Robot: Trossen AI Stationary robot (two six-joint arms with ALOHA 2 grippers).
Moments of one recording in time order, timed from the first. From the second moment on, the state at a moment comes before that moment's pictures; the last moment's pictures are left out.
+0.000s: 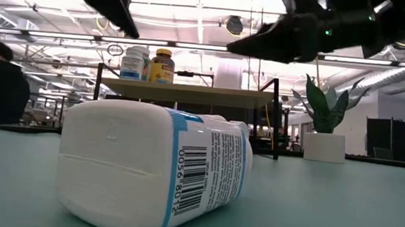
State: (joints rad) left arm -0.11 1.18 0.99 -0.67 -0.33 0.01; right arm 0.11 1.46 0.56 0.69 0.19 -0.35
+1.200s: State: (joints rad) left arm -0.30 1.18 0.94 -1.24 -0.82 -0.70; right arm 0.19 1.97 1.08 0.45 0.42 -1.77
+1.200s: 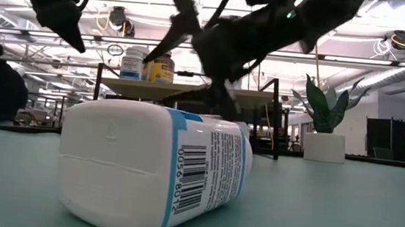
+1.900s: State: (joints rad) left arm -0.30 1.18 0.94 -1.31 -0.81 -0.77; right arm 0.08 2.20 1.34 0.47 0.57 -2.06
